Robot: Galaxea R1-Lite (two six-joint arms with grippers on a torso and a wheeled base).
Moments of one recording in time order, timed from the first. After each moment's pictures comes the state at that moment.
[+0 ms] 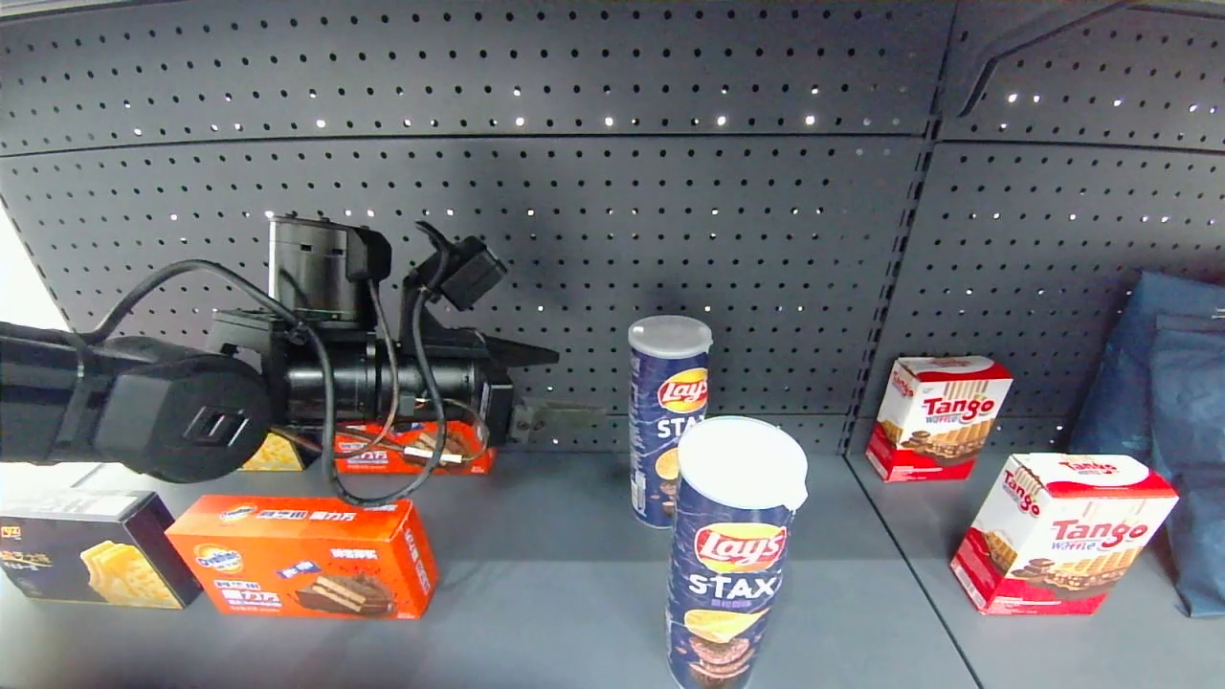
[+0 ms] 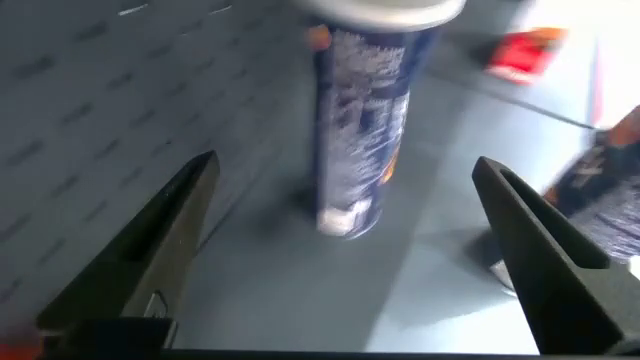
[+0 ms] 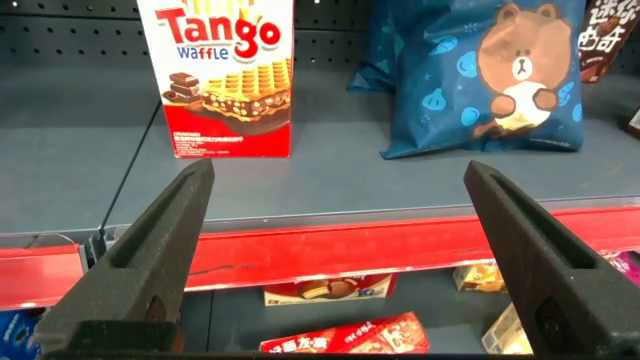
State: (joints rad) left arm -0.32 1.79 -1.09 -0.31 -0.69 0.18; right arm -0.06 0.08 0.00 -0.07 -0.11 -0.08
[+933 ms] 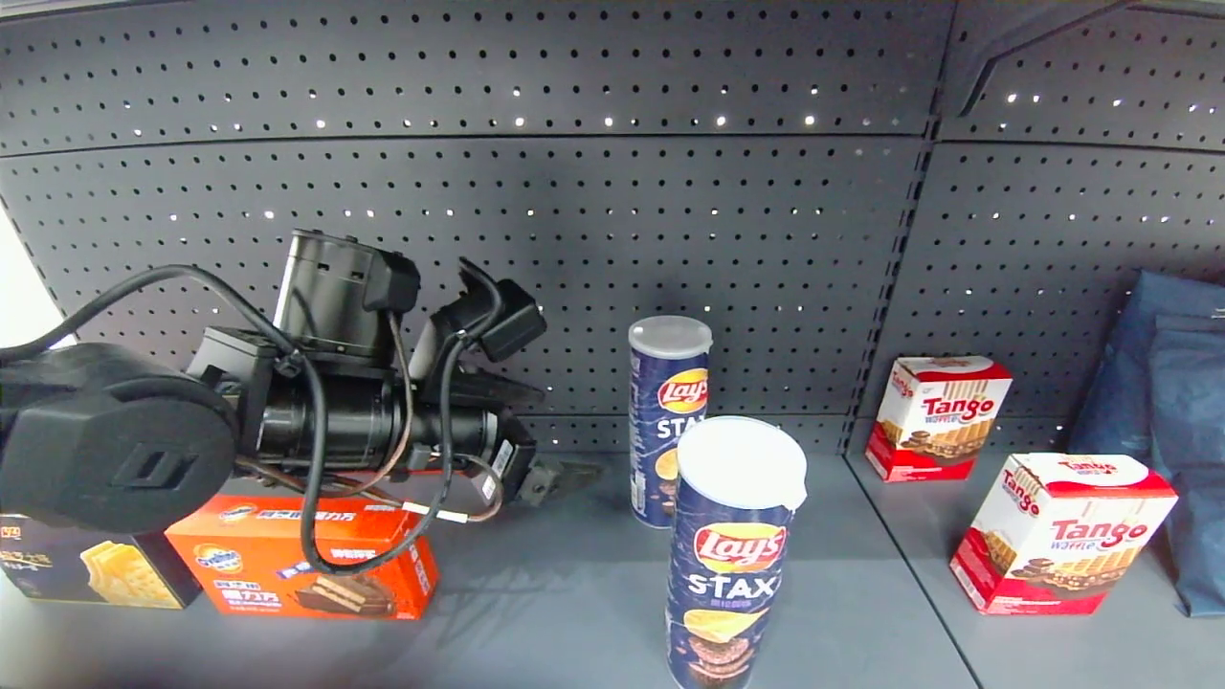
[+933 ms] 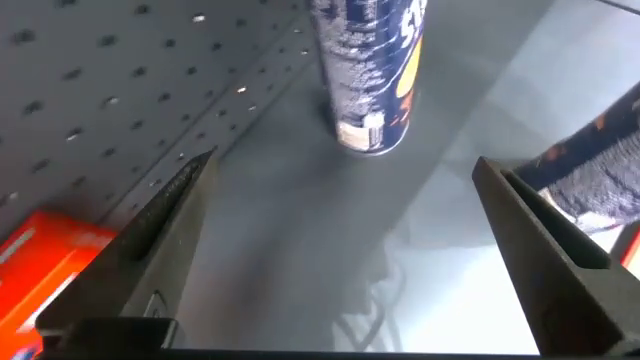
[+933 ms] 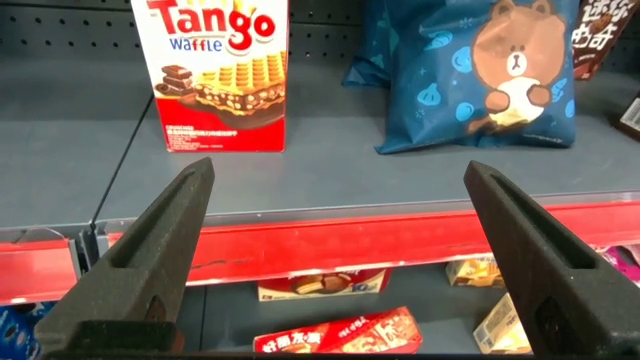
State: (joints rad) left arm -0.45 1.71 -1.05 -0.11 -0.35 0.29; right arm -0.06 0.08 0.00 -0.06 -0.13 -0.09
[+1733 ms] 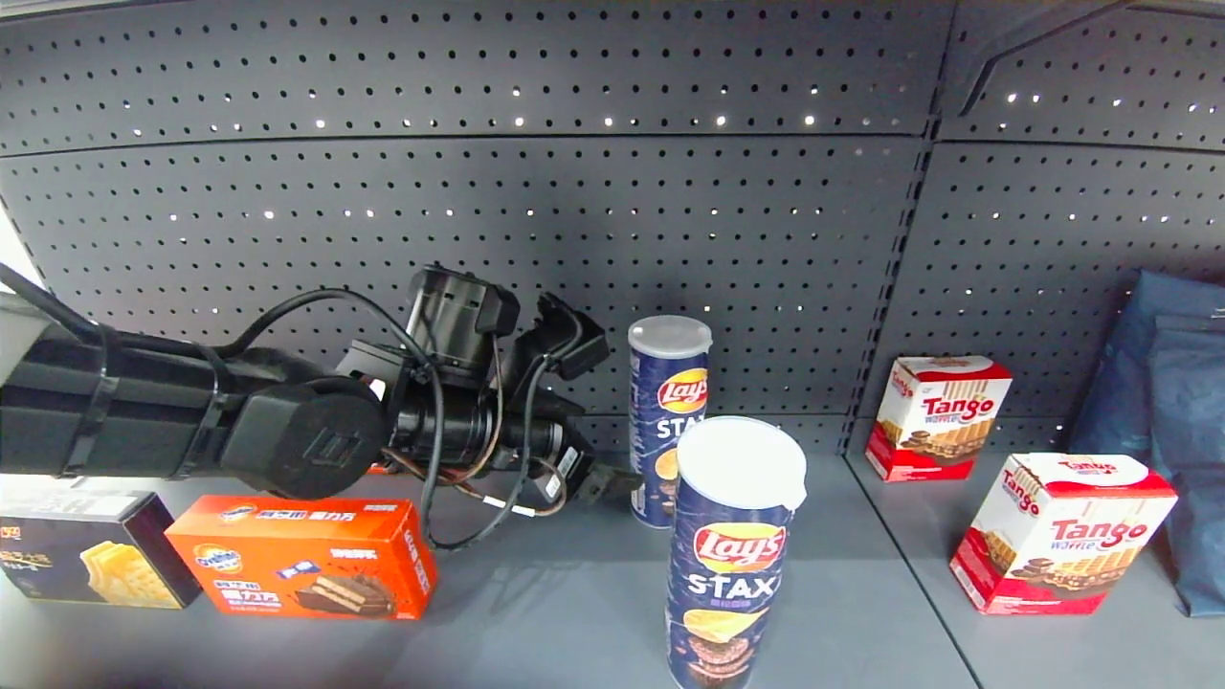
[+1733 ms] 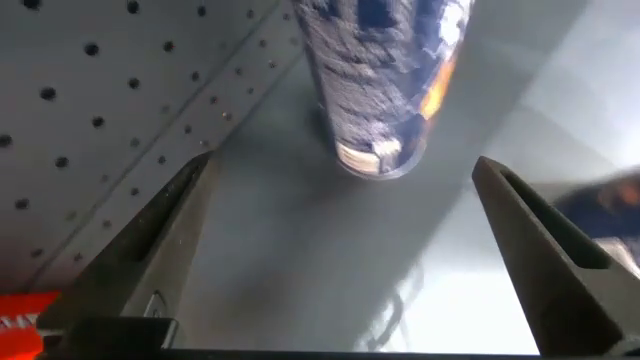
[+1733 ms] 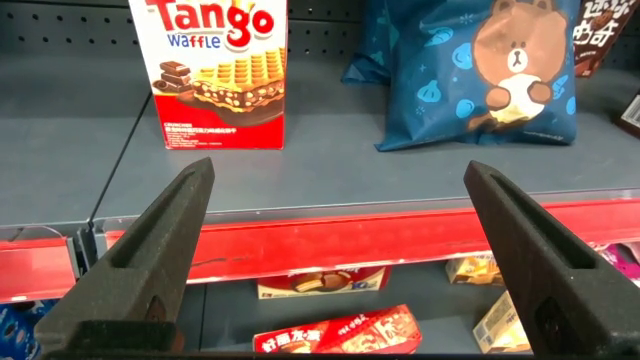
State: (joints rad) left arm -0.49 1.90 -1.18 -0.11 -0.29 0.29; right arm -0.06 0.08 0.00 -0.05 -0.13 -0.09
